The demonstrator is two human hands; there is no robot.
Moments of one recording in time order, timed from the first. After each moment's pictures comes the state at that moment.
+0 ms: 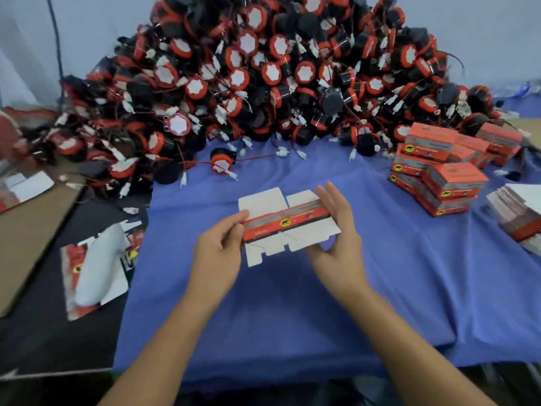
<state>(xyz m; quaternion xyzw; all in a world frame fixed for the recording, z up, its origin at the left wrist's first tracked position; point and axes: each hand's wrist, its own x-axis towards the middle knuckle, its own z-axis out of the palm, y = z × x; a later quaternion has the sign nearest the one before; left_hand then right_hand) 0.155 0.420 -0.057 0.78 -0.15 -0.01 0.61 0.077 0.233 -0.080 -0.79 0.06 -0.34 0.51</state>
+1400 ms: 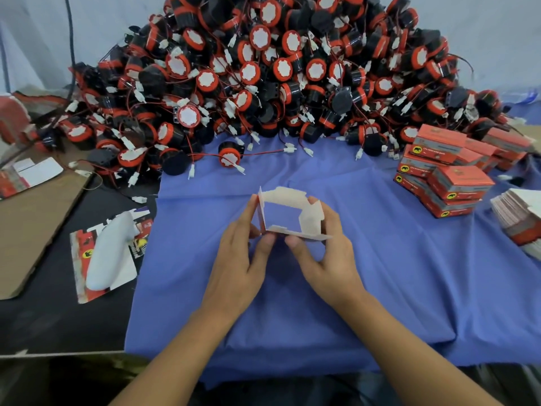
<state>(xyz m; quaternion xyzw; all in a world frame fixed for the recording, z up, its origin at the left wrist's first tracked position) 0.141 0.424 -0.095 0.80 -0.29 0.08 0.52 0.073 0.253 -0.088 -0.81 0.00 -0.31 0.50</state>
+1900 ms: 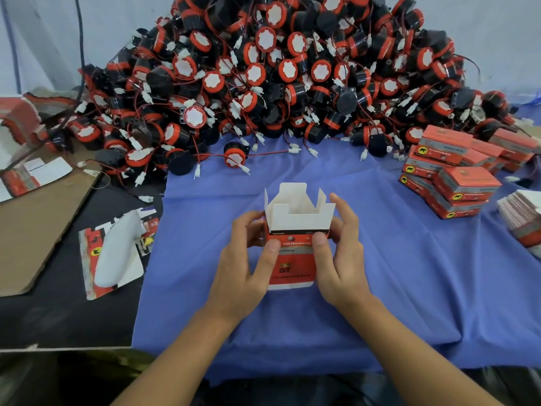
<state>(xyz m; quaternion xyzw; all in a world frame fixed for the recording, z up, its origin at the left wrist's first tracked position) 0.128 0.431 -0.083 0.72 -0.31 0.04 0.62 0.069 0.254 -0.090 -0.78 -0.02 -0.36 0.51</state>
